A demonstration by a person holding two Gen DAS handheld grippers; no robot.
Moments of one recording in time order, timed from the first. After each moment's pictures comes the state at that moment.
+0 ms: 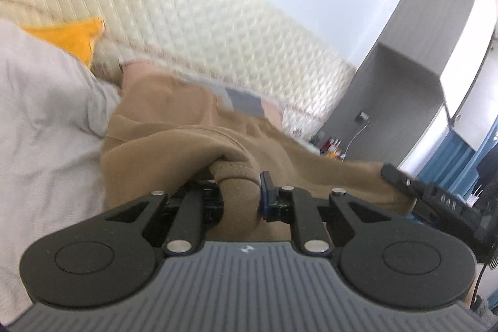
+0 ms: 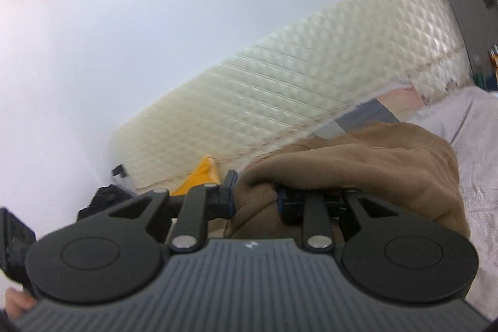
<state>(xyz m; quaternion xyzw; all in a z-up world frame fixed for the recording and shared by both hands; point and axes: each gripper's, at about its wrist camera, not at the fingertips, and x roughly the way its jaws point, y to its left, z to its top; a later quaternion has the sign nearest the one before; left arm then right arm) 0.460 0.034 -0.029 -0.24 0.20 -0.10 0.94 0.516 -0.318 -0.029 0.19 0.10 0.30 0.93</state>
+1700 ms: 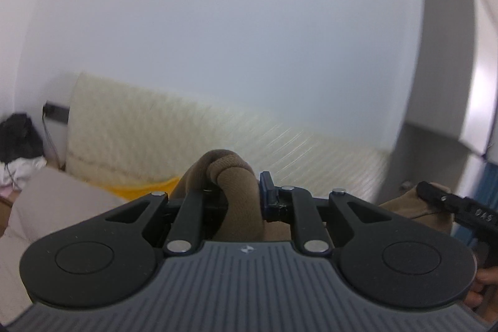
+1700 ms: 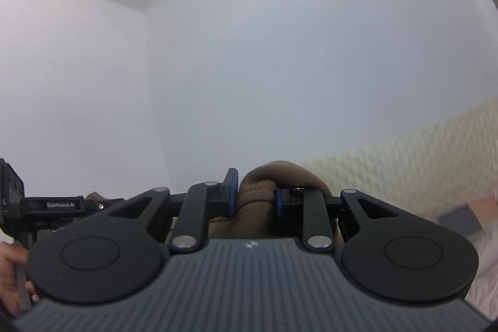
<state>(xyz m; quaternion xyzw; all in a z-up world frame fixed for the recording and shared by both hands) 0.265 0.206 0.271 -0.14 0.08 0.03 0.99 0.472 -0.170 0.142 0.14 0.00 0.38 0.91</state>
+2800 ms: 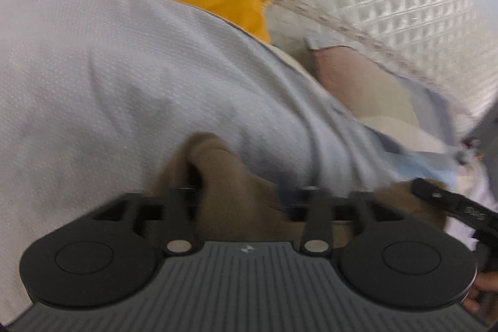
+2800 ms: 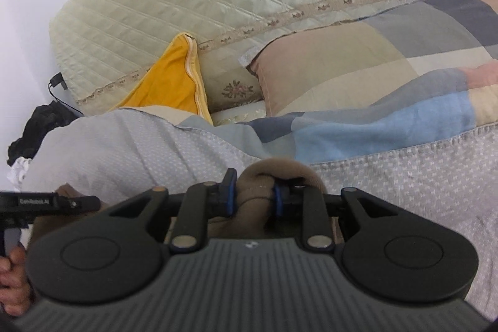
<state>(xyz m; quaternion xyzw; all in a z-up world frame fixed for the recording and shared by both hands) 0.686 0.341 -0.164 -0.22 0.35 0.06 0.91 0.808 0.030 -0.172 0.11 0.28 0.27 0.91</state>
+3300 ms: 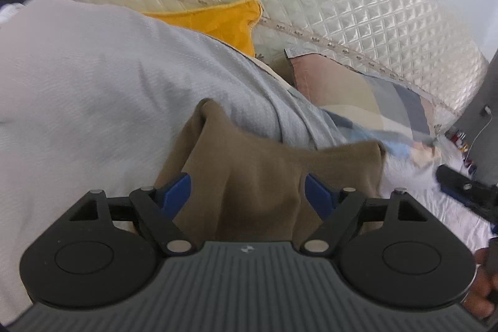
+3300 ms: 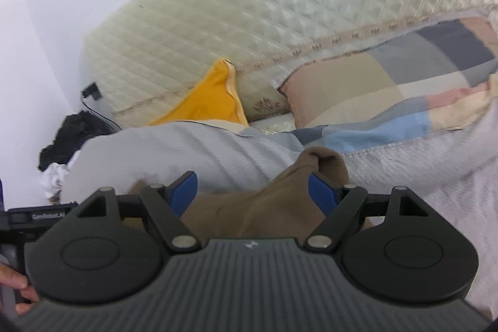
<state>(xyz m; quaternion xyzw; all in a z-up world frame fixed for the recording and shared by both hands) 0.531 0.294 -0.088 -0.18 0.32 0.08 0.92 0.661 -0.009 -0.102 0.12 0.24 0.29 0.92</state>
